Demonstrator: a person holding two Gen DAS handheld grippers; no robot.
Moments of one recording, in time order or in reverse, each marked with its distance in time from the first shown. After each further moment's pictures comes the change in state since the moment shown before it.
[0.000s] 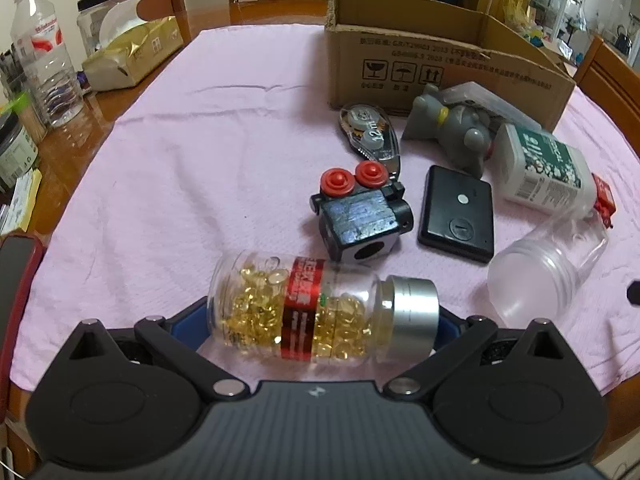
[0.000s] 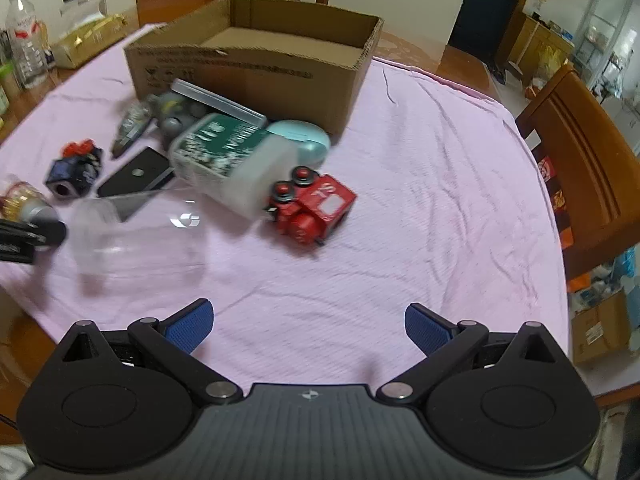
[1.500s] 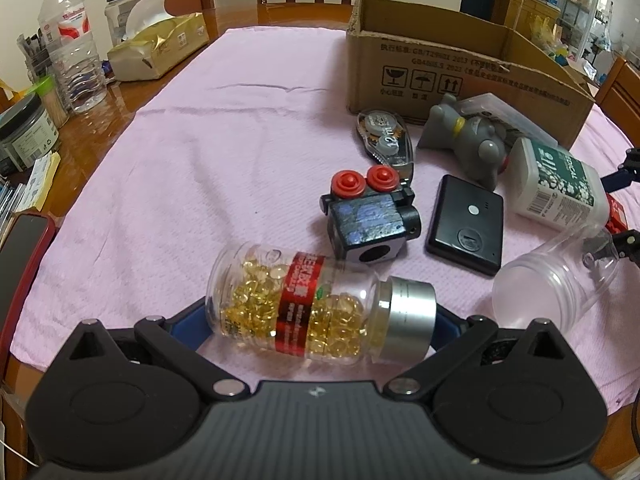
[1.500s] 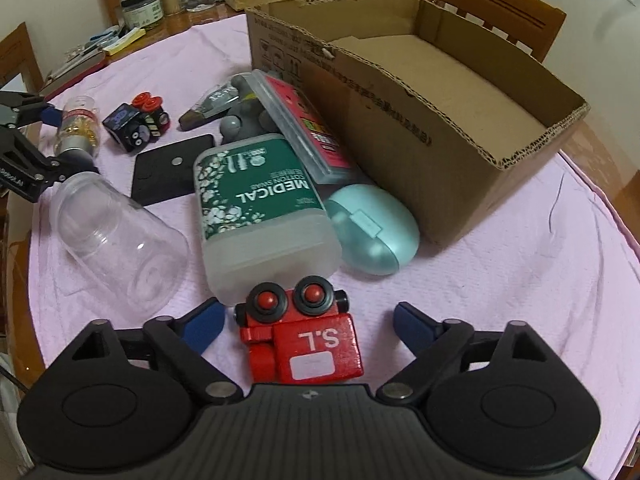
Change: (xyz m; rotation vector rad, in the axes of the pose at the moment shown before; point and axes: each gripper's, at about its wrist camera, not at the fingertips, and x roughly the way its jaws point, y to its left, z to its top) left arm -0.003 -0.005 -0.003 -0.079 -0.017 0.054; right arm 0.088 -0.035 0.078 -0.558 -0.010 0.449
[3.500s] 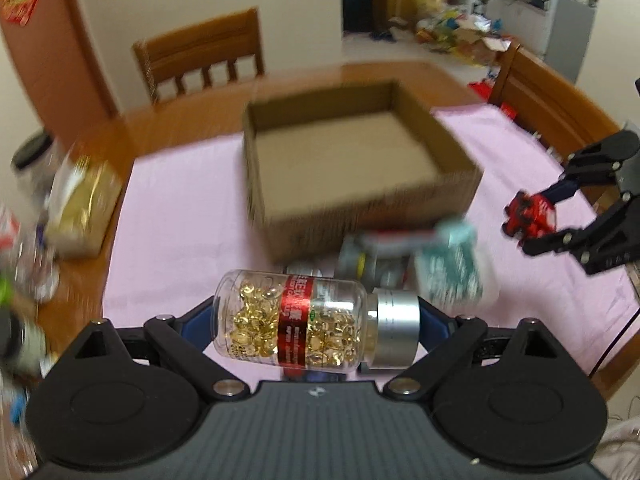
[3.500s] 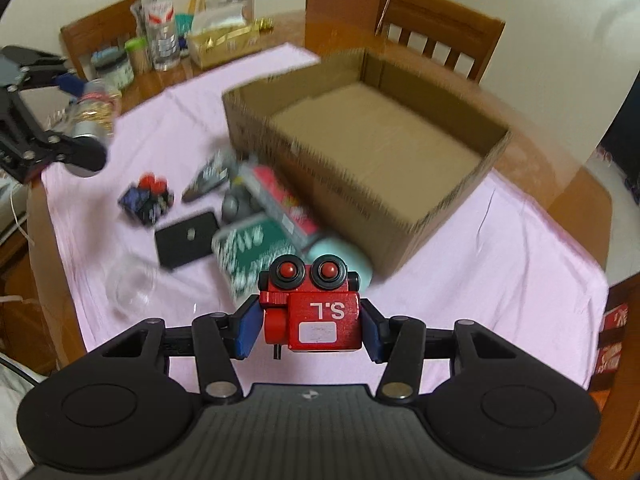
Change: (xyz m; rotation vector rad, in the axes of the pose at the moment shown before) left arm -0.076 -0.034 0.132 0.349 -0.060 -0.178; right arm -0.090 0.007 0.032 0.134 -0.058 -0.093
